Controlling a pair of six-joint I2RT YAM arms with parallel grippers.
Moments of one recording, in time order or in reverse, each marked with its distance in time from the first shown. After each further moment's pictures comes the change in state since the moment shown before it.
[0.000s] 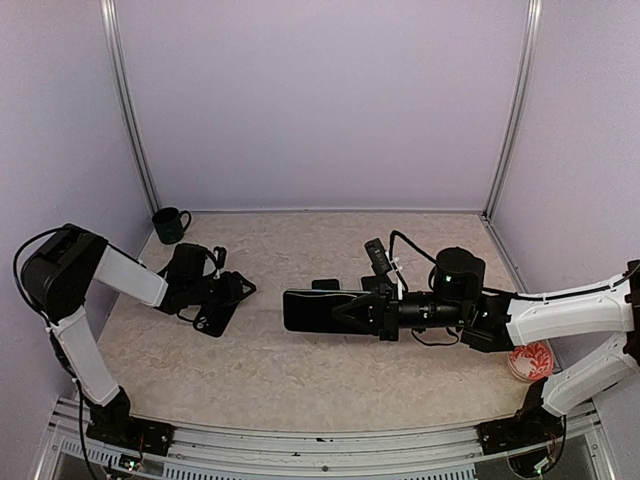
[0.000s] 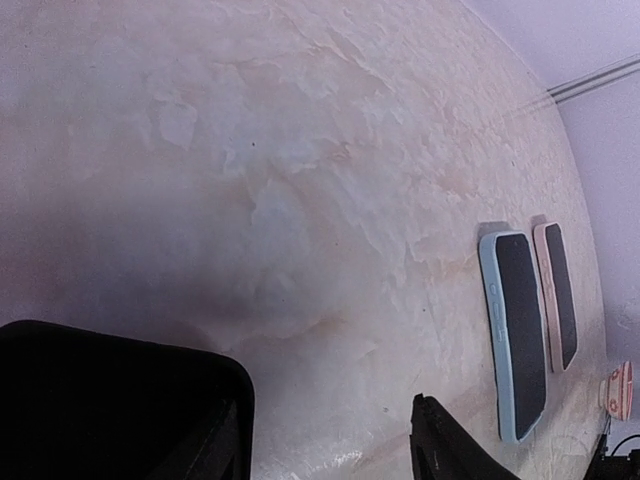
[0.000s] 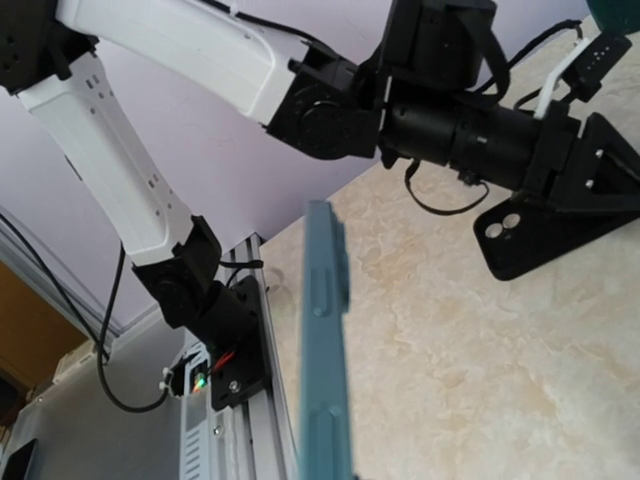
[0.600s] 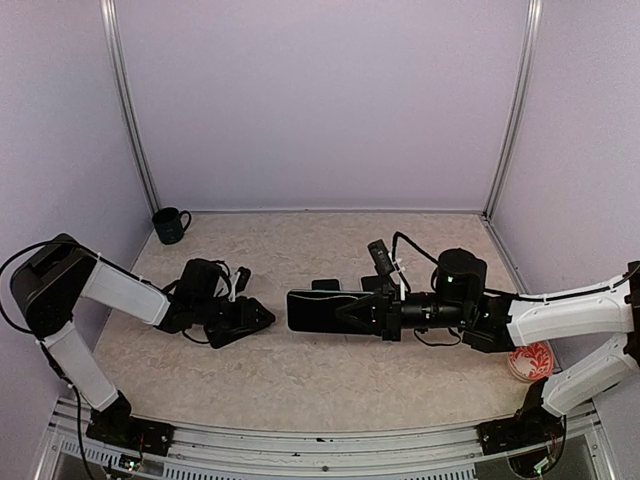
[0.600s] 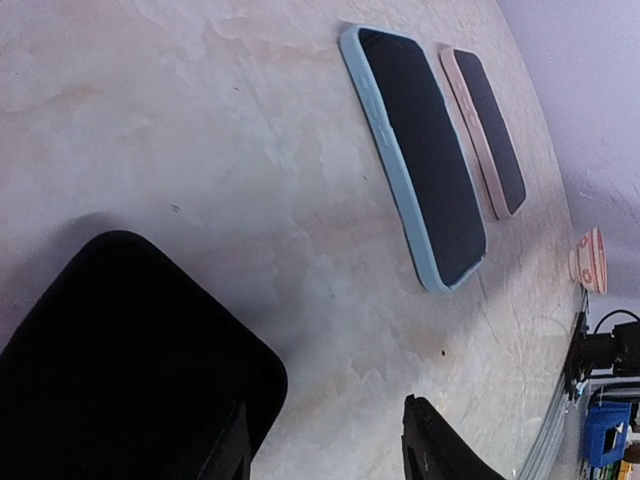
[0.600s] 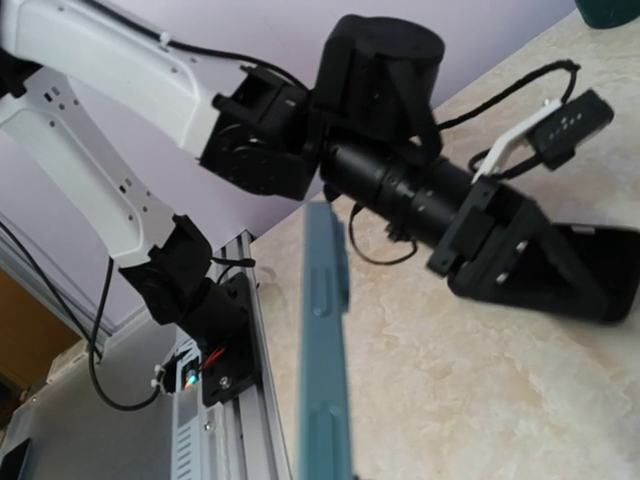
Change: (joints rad) left arm -0.173 -0.106 -0.103 -0.043 0.105 0.024; right arm -0.018 -0.005 -0.020 0.006 -0.007 0.000
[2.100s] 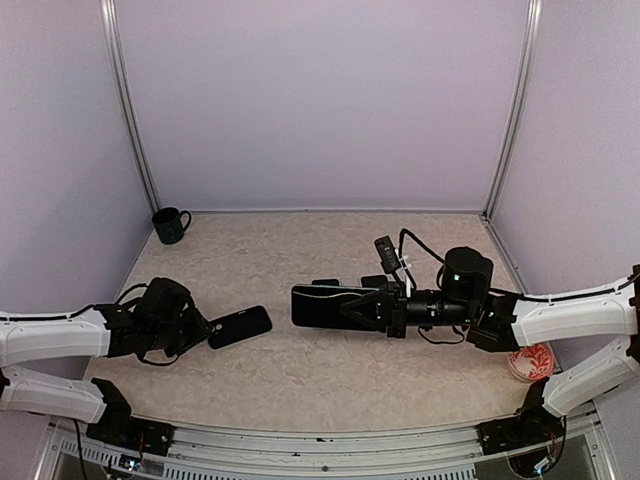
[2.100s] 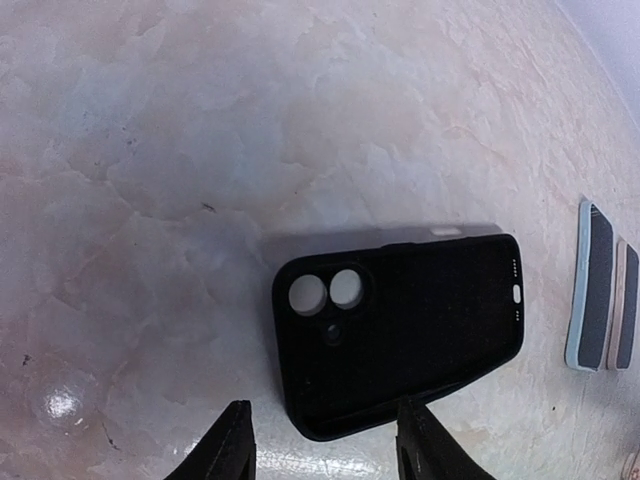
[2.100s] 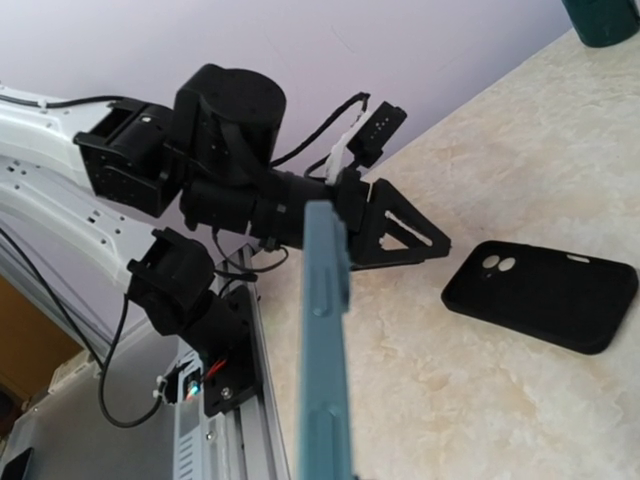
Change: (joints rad) left arm -0.085 -0.605 -0.188 -0.594 -0.643 -0.431; right arm -0.019 -0.031 -0.015 0.008 -0.008 0.003
